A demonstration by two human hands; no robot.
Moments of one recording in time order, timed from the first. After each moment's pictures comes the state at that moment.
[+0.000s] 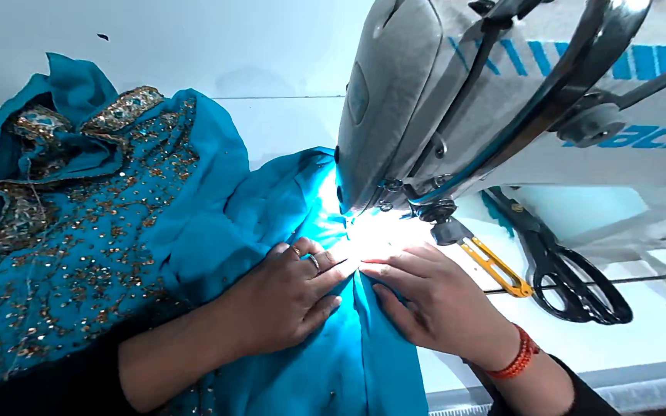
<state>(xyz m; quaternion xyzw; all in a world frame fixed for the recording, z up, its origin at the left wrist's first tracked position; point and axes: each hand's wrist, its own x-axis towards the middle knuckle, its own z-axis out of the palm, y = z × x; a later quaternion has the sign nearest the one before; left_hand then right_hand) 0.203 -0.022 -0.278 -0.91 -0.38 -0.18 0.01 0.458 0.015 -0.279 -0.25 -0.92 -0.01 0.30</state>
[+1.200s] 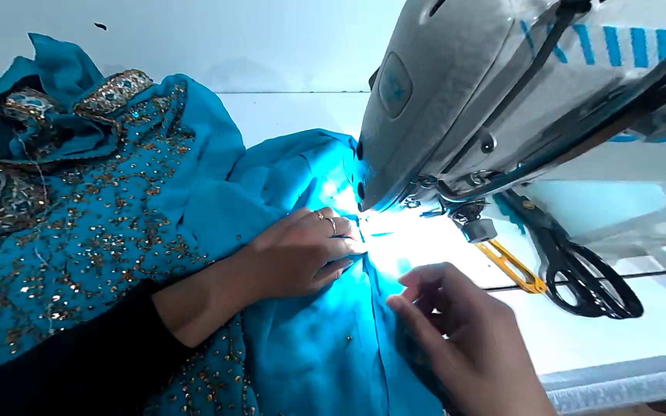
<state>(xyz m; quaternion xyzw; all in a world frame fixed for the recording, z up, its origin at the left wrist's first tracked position) 0.189 0.025 -0.269 -0.93 -0.29 -0.22 0.00 0.429 -0.050 -0.260 -0.49 -0.75 0.23 0.38</state>
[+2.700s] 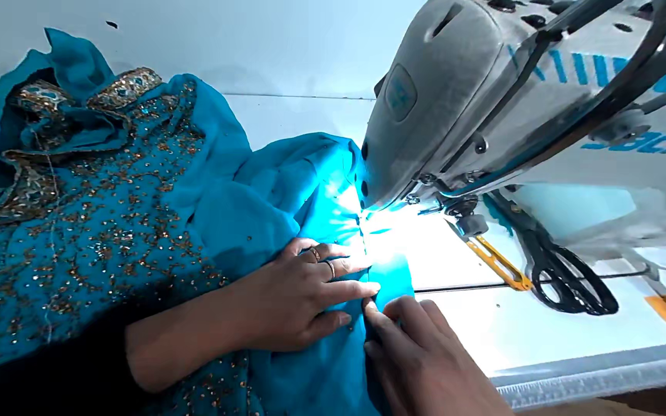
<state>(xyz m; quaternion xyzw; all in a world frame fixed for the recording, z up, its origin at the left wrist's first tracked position) 0.185 -0.023 -0.270 -0.94 -0.30 -0.14 -0.07 0.411 -0.085 -0.253 -0.46 -0.87 0.04 0.18</state>
